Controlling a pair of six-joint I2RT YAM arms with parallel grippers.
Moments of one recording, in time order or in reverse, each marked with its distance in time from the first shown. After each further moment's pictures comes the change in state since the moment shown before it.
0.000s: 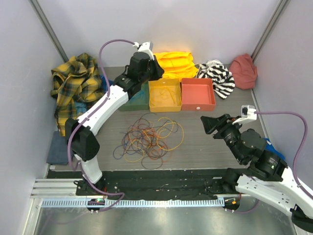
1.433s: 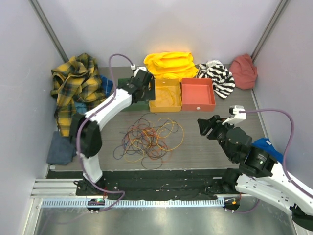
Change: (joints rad) left arm 0.039 0.158 -0.077 -0.377 -0.305 0.059; right arm 0.000 0.055 -0.050 -0.011 0.058 -0.076
